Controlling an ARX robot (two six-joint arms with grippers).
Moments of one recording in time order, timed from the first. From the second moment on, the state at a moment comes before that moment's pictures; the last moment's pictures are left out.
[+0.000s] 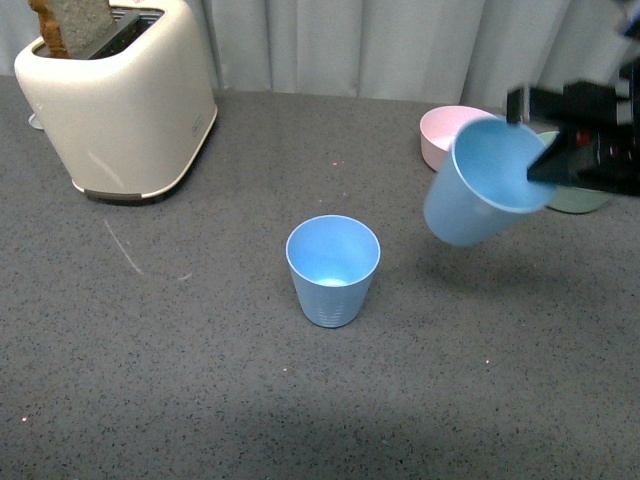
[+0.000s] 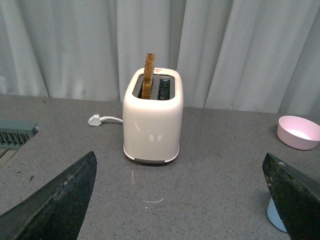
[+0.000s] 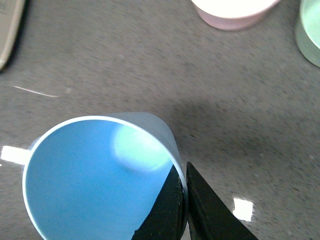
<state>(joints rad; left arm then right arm) 0.00 0.00 0.02 0.00 0.00 0.00 0.25 1.64 0.89 -0.08 -0.14 0.26</state>
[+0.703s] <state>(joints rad) 0.00 0.00 0.02 0.00 0.00 0.00 0.43 1.72 0.97 -0.14 -0.15 0.30</state>
